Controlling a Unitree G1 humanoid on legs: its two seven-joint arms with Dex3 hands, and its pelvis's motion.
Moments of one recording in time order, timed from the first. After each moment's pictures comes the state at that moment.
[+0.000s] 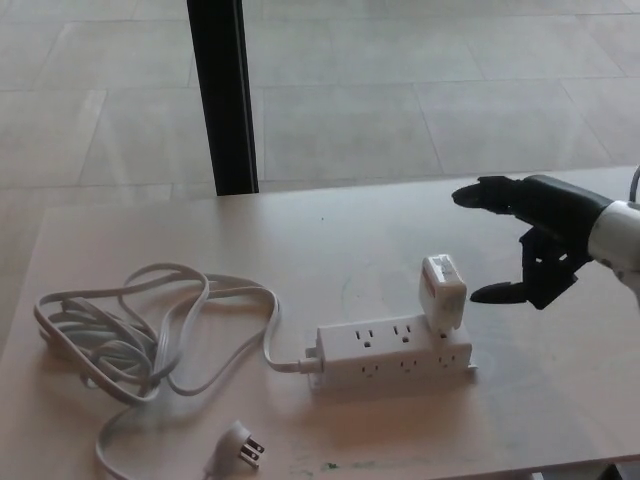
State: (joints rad) left_arm 0.00 0.63 0.57 1.12 -0.22 -0.14 -0.01; right_arm -0.83 -0.58 0.48 0.40 -0.31 0.27 0.48
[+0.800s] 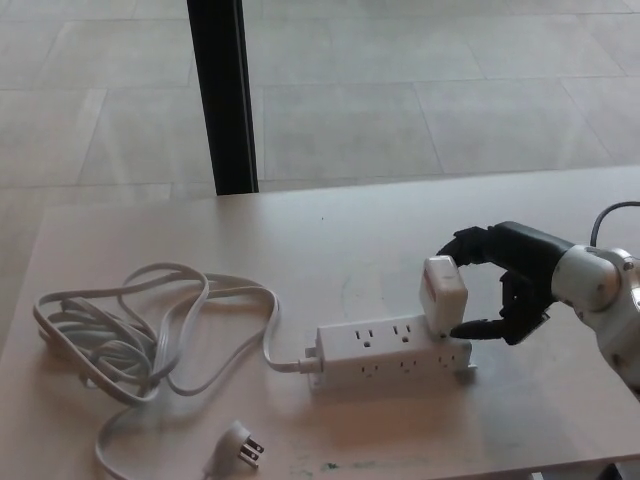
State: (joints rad) left_arm 0.00 0.63 0.56 1.13 -0.22 -0.14 -0.02; right_arm -0.80 -0.48 0.46 0.57 -0.39 0.19 0.39
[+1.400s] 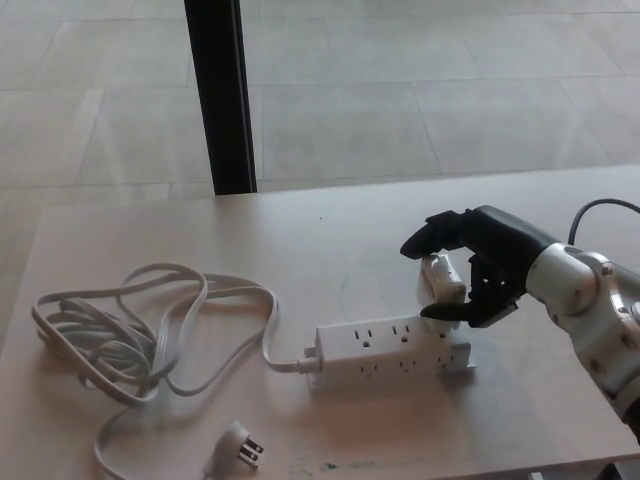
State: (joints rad) left_arm 0.00 0.63 0.54 1.14 -0.22 -0.15 -0.01; right_arm -0.77 -0.39 0.38 0.55 -0.40 0.12 0.30
